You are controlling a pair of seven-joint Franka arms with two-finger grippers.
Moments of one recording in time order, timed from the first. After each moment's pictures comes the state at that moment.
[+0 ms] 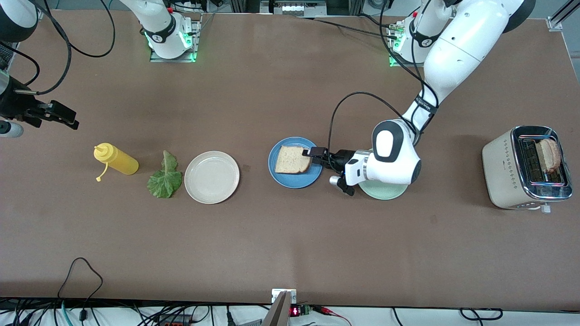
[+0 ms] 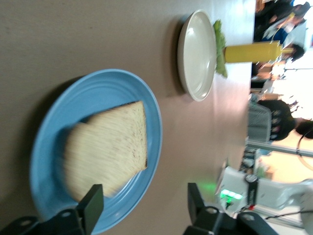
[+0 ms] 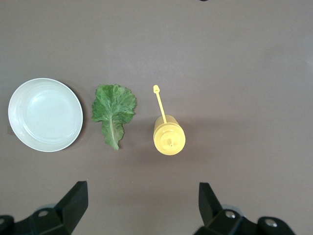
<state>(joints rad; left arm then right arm) -0.08 0.74 -0.39 -1.67 -0.88 2.14 0.55 -0.01 0.01 -0.05 -1.74 -0.02 1.76 -0.02</state>
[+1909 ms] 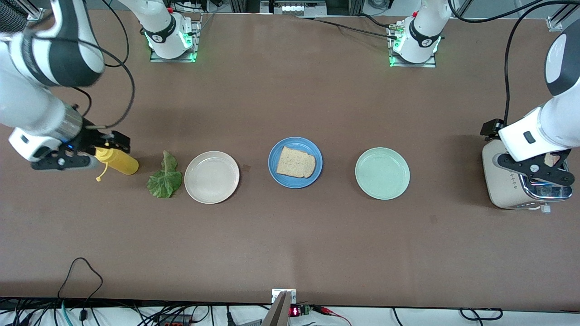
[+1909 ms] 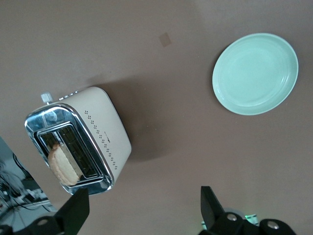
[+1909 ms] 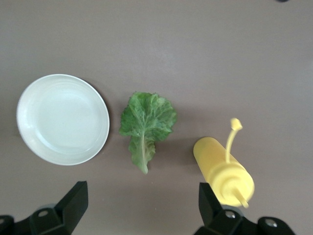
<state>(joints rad) 0.12 0.41 -0.33 -1.13 0.32 1.28 0.16 0.12 0.22 -0.04 -1.75 0.00 1.93 0.00</state>
